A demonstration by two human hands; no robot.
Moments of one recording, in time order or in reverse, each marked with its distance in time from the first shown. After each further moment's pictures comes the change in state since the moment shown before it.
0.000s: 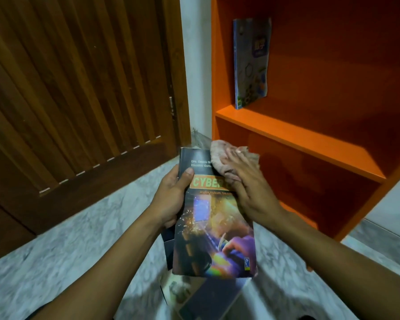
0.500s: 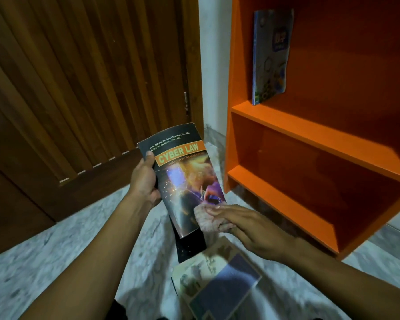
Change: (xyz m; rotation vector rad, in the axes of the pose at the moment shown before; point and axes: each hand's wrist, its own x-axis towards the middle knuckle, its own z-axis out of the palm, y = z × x) left_hand 0.017 0.024 -0.064 -0.394 0.464 -0.085; right_hand -0.046 -0.012 0.038 0.140 -0.439 -0.138
